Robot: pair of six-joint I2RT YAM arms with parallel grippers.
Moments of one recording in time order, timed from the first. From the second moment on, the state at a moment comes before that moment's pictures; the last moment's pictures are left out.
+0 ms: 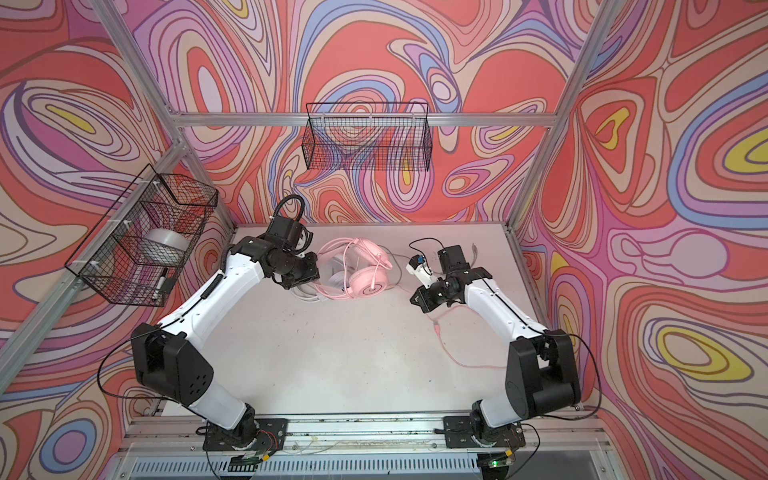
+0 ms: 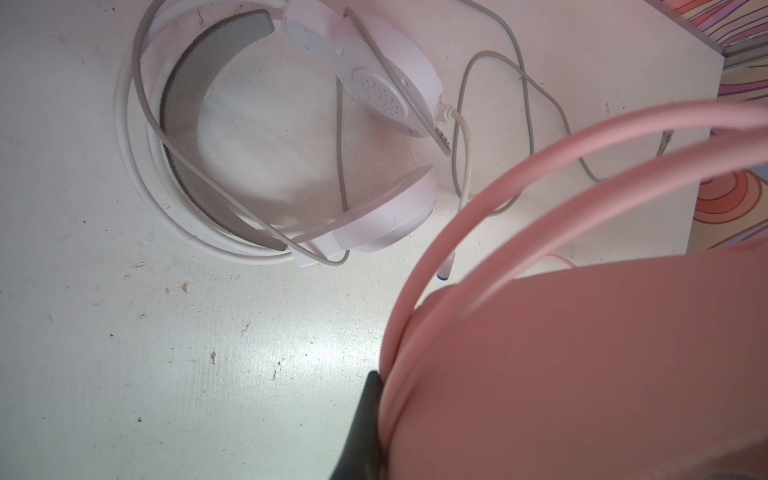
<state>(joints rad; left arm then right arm) -0.35 1.62 1.53 -0.98 0.15 -0.62 0.24 1.47 1.09 -0.72 -0.55 -0.30</state>
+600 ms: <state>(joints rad) -0.35 1.69 1.56 -1.03 0.04 -0.68 0.40 1.39 1.17 -0.87 -0.55 -0.48</state>
